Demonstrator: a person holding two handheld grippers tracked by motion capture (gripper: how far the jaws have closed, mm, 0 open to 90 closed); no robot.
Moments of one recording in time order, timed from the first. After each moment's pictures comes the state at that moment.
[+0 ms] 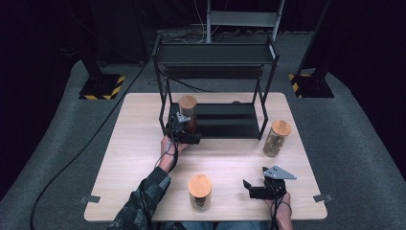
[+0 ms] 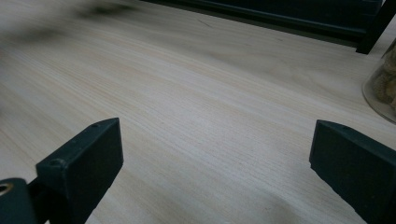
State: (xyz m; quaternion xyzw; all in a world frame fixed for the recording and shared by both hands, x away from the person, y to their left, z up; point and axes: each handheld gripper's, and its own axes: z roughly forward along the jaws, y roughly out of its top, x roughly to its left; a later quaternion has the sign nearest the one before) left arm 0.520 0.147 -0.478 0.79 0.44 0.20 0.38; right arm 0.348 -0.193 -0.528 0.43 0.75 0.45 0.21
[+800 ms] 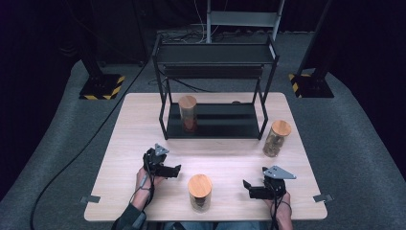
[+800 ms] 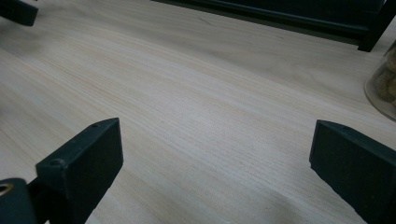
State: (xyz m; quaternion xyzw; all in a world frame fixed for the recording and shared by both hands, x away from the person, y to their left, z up) left arm 0.415 0.219 -0.517 0.80 0.47 0.18 0.33; right arm 0.349 -0.192 -0.528 0.43 0.75 0.45 0.21
